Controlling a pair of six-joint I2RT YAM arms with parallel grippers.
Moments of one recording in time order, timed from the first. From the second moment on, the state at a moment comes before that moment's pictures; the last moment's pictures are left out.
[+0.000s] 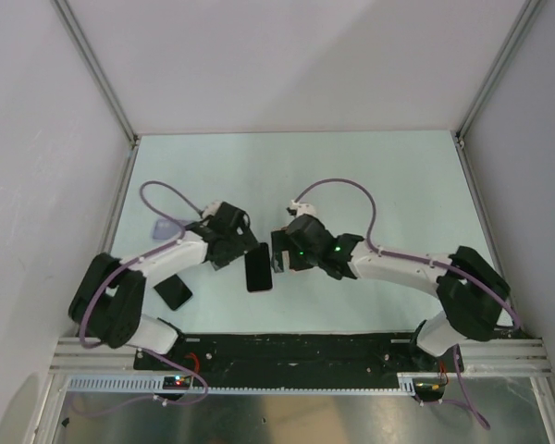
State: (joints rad) left arm -0.57 1.48 0.80 -0.42 -0.21 -1.00; right arm 0.95 1.52 0.95 -0.22 0.14 0.66
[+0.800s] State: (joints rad) left arm -0.27 1.21 0.79 -0.47 -0.14 -0.86; right arm 1.13 2.06 1.49 -0.50 0.39 0.78
